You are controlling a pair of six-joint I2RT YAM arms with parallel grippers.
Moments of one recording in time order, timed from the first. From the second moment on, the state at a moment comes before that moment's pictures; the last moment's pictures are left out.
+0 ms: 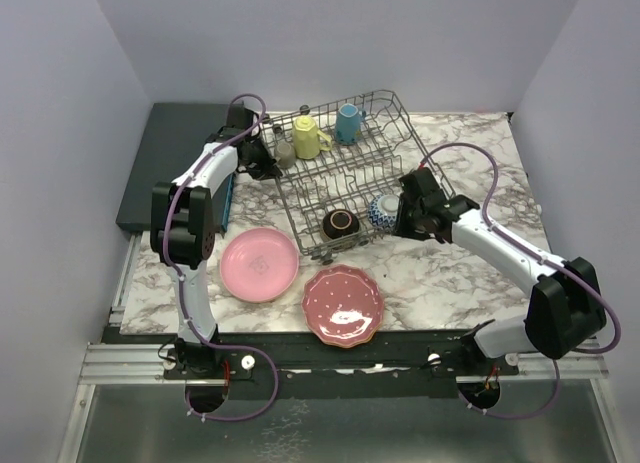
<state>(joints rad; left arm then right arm) -0.14 2.06 1.66 -0.56 0.27 -0.68 0.50 1.39 0.99 -0.60 0.16 0.62</state>
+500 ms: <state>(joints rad) -0.14 2.01 1.58 -0.52 0.27 -0.70 0.46 1.50 1.05 -0.57 0.19 0.59</state>
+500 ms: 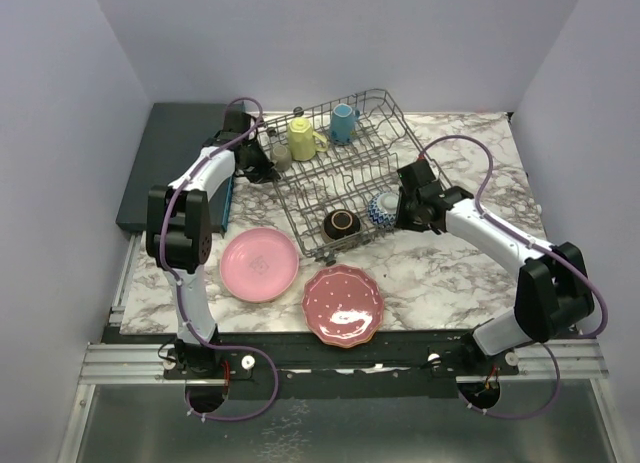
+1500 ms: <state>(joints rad) -0.09 1.59 1.38 -0.58 0.22 -0.62 0.46 1.21 1.06 -0.63 0.10 0.56</state>
